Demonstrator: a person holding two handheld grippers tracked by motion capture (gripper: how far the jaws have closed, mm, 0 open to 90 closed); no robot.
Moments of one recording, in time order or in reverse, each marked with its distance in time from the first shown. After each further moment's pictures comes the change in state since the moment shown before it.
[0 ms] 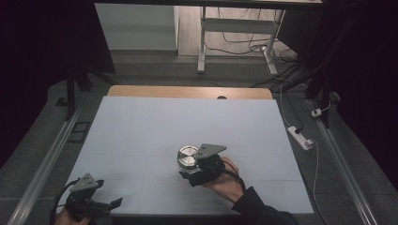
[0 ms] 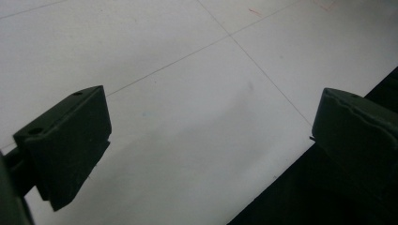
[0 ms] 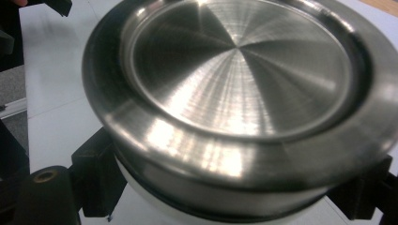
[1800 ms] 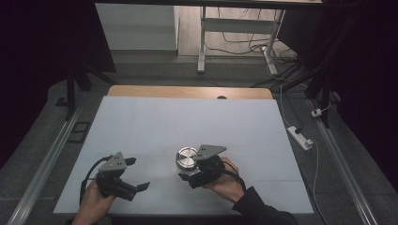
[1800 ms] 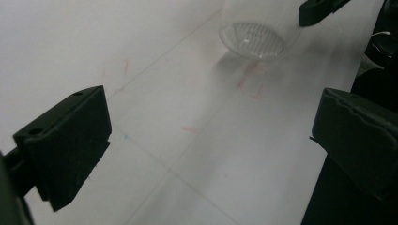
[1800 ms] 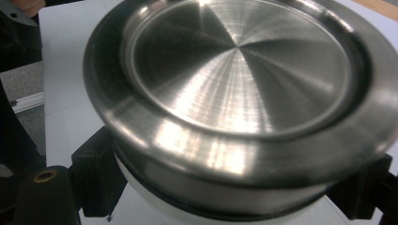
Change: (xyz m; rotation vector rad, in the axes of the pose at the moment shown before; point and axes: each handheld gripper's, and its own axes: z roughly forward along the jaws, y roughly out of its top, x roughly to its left) left arm -0.031 0.089 0.035 -0.095 -0.171 0.284; right arm 0.004 0.002 -0.004 -0.010 0.036 -0.028
